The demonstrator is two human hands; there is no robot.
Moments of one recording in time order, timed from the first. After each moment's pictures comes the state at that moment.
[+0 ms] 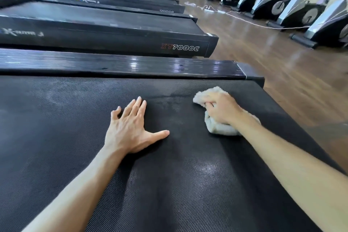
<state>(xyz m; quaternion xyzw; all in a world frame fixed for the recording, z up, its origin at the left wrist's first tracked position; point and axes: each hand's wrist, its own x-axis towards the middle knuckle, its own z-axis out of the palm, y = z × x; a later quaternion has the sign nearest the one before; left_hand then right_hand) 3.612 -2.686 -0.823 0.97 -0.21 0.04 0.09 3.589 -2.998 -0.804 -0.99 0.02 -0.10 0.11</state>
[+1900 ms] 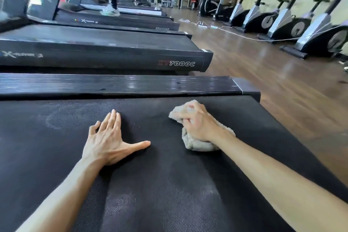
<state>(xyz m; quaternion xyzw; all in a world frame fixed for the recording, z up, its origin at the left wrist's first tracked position) 3.654 -2.649 -0.810 0.99 -0.15 0.00 0.09 3.629 -2.955 -0.817 -0.98 0.04 -0.08 0.15</state>
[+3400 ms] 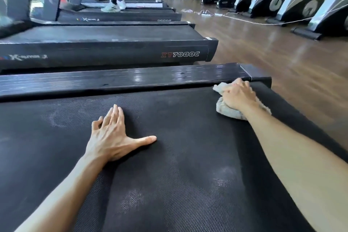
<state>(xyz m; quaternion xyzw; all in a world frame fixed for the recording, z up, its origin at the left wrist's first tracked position) 3.657 -2.649 -0.815 0.99 -0.15 0.01 0.08 3.646 -3.047 -0.799 -0.93 0.33 -0.10 0.11</state>
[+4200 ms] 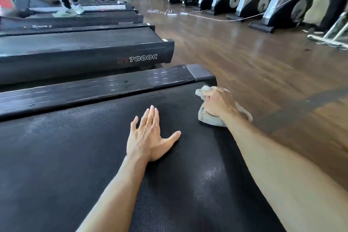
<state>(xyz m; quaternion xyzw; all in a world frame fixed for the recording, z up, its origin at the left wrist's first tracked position) 3.597 -2.896 -0.822 0.95 -0.30 0.00 0.08 3.568 -3.159 -0.800 -0.94 0.27 -0.15 0.12</state>
